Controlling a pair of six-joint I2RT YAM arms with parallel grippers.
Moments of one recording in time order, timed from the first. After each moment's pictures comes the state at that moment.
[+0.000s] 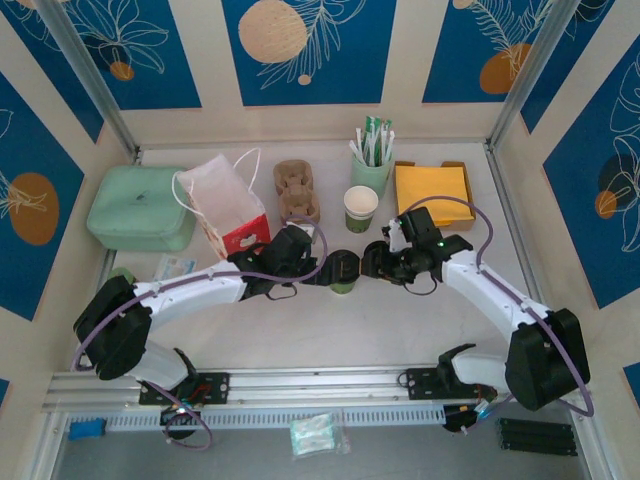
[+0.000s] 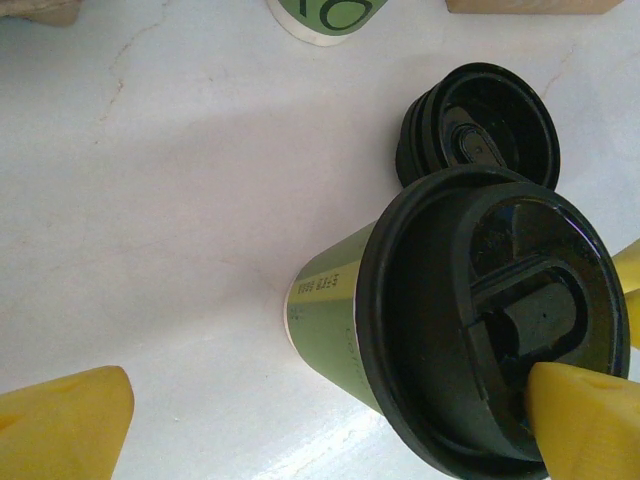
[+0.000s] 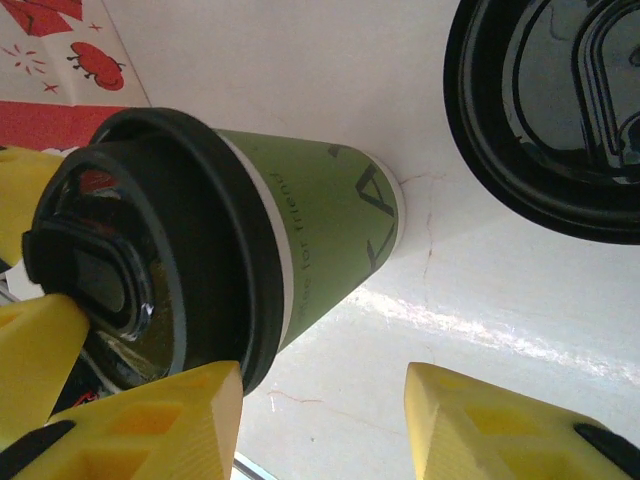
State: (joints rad) left arm -0.88 1.46 0.91 -0.25 -0.01 -0.66; right arm 0.38 1.24 0.81 -0.67 -0.47 0.54
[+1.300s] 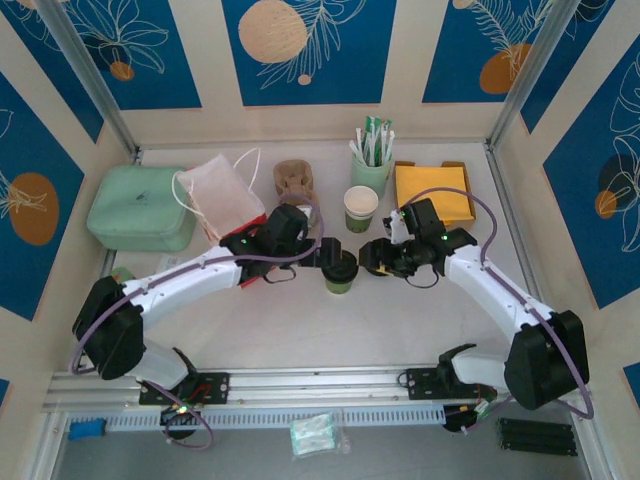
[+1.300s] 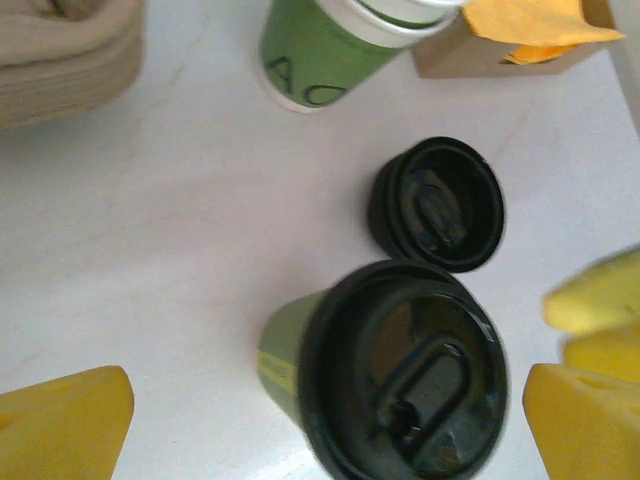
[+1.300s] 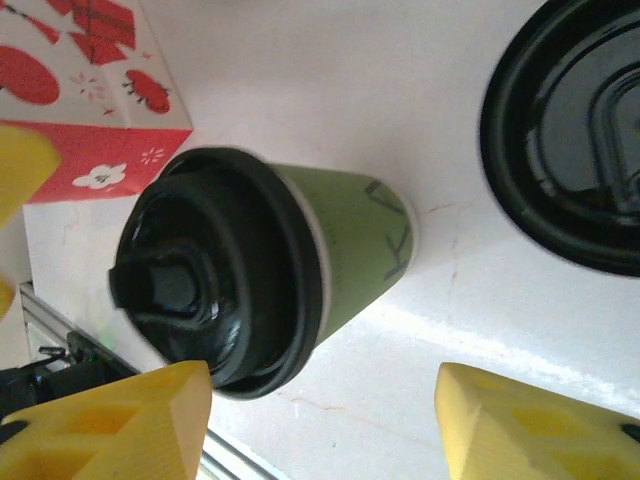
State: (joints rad) left arm -0.80 1.46 1.07 -0.39 0.04 -0.65; right arm 0.38 1.22 0.88 -0.70 -0.49 0.52
